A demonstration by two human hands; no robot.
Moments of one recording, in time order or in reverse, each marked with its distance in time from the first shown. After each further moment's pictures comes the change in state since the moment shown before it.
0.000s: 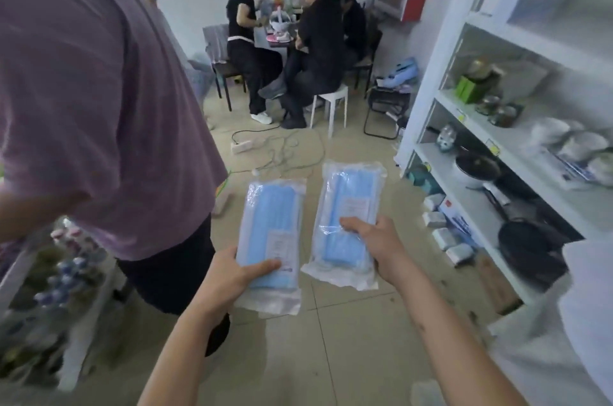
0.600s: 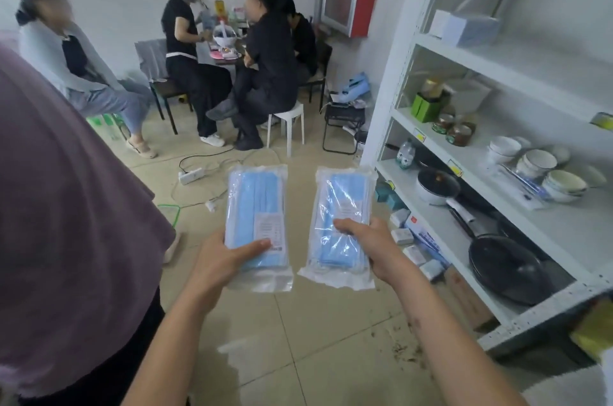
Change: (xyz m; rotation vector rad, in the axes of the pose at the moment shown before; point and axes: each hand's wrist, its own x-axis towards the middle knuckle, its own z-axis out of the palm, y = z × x) left_hand 0.215 0.085 0.032 -0.068 -0.097 0.072; right_hand 0.157 -0.067 -0.027 -0.019 0.150 -0.034
